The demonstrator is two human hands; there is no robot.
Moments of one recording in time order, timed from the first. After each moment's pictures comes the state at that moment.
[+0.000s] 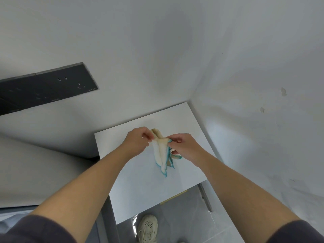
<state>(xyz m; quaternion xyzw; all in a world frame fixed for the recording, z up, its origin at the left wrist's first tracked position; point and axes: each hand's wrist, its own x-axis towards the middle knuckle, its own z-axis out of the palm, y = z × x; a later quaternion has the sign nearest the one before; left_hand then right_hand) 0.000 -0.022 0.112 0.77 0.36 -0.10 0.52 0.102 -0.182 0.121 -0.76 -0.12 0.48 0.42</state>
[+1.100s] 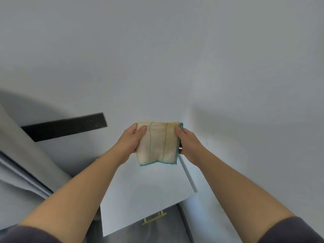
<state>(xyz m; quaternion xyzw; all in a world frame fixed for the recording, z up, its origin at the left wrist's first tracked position) -0.002 -0.065 0.318 0.60 0.34 0.09 0.72 0.122 -0.220 0.332 -0.71 -0.08 0.40 0.57</state>
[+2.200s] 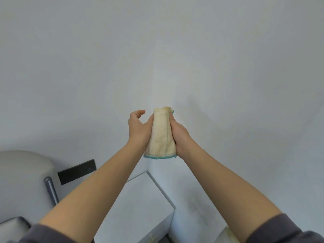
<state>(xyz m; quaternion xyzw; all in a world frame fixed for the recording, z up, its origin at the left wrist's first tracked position) -0.060 -0.213 0.608 0.67 0.22 0.28 0.65 -0.020 -0.322 0.620 -0.64 -0.08 0.26 0.72</state>
